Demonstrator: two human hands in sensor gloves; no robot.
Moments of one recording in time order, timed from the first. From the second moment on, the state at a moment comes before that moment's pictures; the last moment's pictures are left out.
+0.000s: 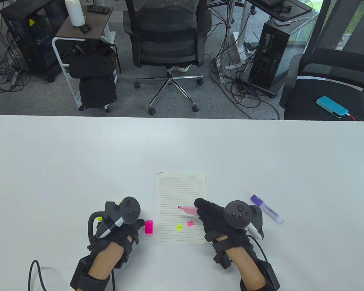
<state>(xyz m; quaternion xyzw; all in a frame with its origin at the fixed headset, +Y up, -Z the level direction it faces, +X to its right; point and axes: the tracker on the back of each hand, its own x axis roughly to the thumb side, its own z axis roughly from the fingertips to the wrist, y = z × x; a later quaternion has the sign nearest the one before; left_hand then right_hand) -0.185 -0.736 -0.295 -0.11 -0.03 0.05 0.99 0.128 -0.739 -0.300 0.18 0.04 0.91 0.37</state>
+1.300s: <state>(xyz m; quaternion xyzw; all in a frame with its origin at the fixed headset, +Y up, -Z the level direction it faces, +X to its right) -0.153 -0.767 -0.297 -0.16 -0.05 0.04 0.98 0.107 -0.748 -0.298 0.24 0.08 0.91 0.34</state>
